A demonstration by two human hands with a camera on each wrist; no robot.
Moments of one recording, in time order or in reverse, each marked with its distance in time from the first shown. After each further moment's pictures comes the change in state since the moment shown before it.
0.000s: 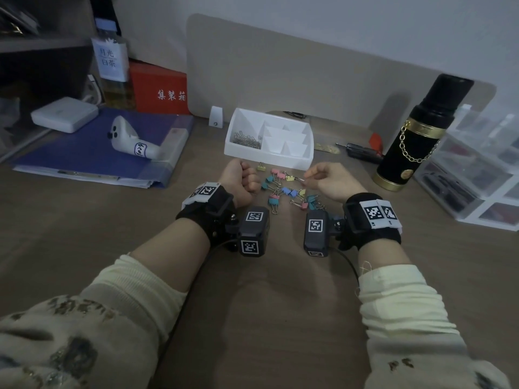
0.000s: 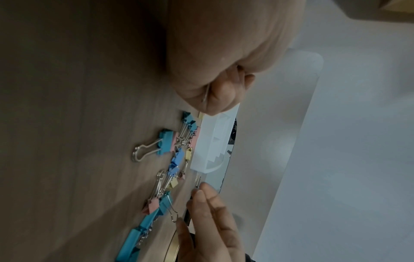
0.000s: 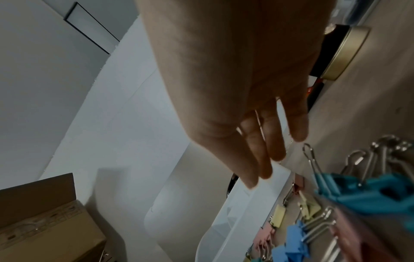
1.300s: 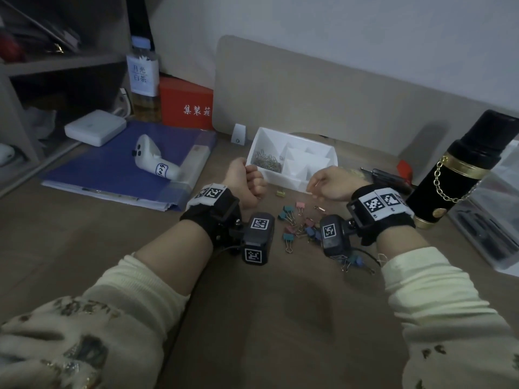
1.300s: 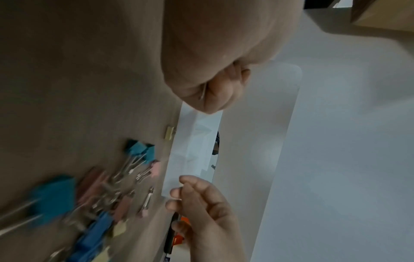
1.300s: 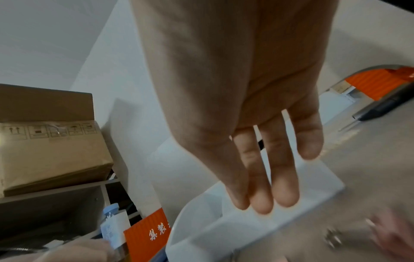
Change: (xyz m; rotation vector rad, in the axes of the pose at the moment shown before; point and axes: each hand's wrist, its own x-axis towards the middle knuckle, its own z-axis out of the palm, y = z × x) left_hand 0.016 0.052 0.007 -0.057 0.028 0.037; right_hand 0.076 -0.042 -0.009 -0.366 -0.265 -0.053
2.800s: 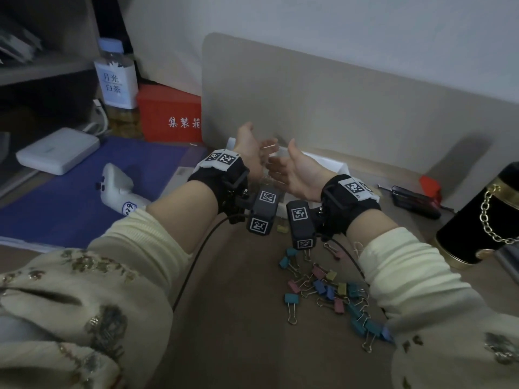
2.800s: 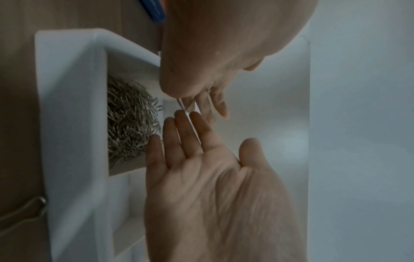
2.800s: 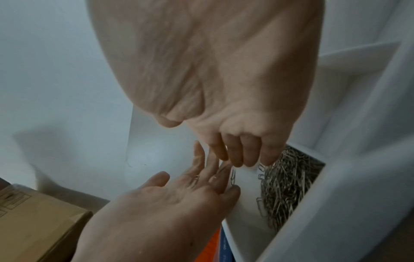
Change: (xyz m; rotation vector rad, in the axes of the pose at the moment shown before) left_hand 0.120 0.067 0.067 0.358 0.063 0.115; right_hand 0.130 -0.042 0.011 1.098 -0.239 0.026
